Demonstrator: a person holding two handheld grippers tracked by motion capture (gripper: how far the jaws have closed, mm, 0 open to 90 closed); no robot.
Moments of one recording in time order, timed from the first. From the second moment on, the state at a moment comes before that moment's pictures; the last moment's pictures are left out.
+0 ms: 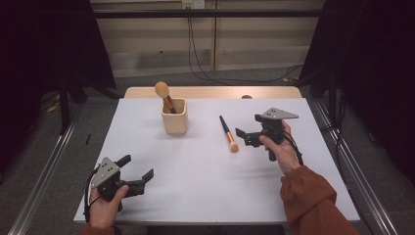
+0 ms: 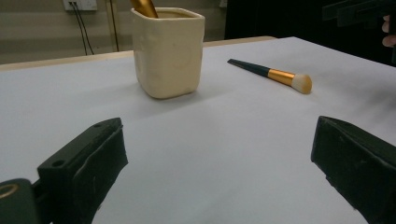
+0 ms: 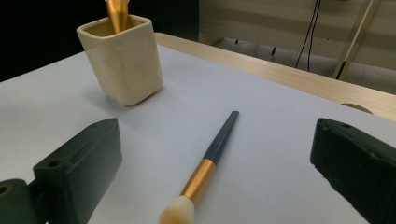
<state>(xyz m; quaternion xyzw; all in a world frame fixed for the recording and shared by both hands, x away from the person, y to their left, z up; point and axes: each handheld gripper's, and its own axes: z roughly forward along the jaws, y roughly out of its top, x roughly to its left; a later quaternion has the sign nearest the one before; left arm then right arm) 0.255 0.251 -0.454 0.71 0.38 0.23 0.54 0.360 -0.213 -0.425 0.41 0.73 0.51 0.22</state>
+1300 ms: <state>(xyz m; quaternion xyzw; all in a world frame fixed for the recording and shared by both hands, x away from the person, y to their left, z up) 0.252 0.260 -0.454 0.71 0.38 0.24 0.54 0.430 -0.168 -0.425 0.41 0.86 0.29 0.12</state>
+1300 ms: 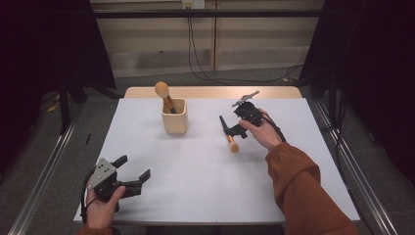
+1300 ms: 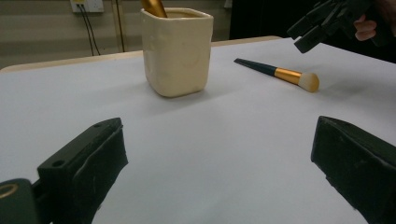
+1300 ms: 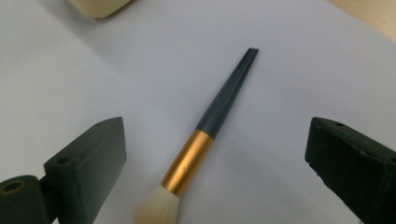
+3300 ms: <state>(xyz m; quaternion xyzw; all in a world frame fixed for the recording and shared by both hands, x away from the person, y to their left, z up) 0.254 0.259 -0.456 0.72 0.37 0.24 0.53 0.463 -0.124 -0.452 0.48 0.88 0.06 0.01</state>
